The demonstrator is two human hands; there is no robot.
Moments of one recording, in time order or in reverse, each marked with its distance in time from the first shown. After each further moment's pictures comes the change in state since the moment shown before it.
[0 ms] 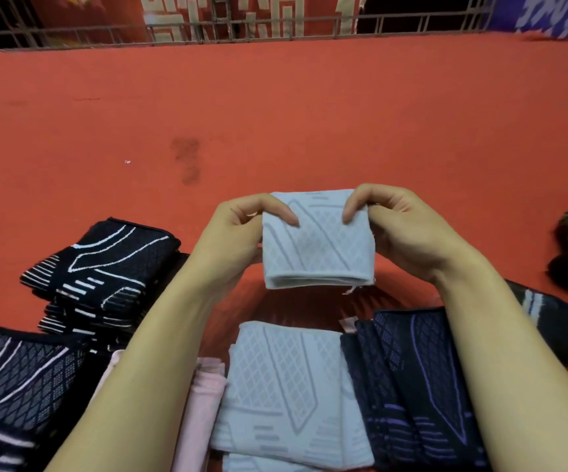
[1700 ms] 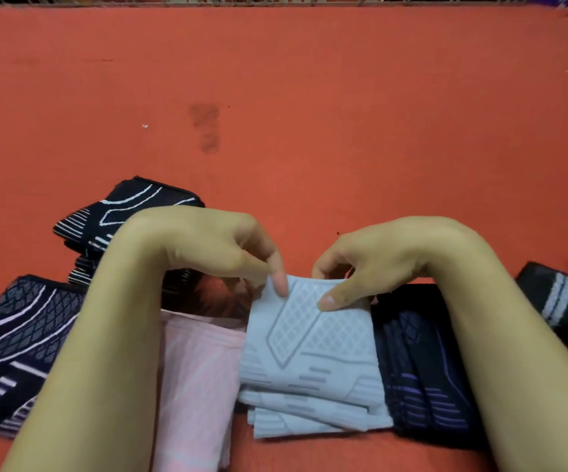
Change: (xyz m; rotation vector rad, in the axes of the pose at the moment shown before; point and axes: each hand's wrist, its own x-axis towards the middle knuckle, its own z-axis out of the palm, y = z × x) left_hand -0.032 0.026 -0.055 0.689 -0.656 -0.437; right_hand -0.006 -0.019 0.062 -1.116 -0.799 0.373
